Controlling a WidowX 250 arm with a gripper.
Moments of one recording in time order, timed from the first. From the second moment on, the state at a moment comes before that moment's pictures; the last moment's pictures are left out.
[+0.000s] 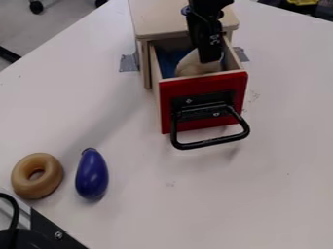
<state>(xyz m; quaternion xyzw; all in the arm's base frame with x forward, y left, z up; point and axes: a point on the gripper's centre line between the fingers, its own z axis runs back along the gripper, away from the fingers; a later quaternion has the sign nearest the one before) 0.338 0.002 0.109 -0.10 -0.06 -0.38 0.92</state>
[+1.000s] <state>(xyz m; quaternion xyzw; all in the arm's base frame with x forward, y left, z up) 0.304 0.095 0.198 -0.12 -0.11 -0.19 0.97</state>
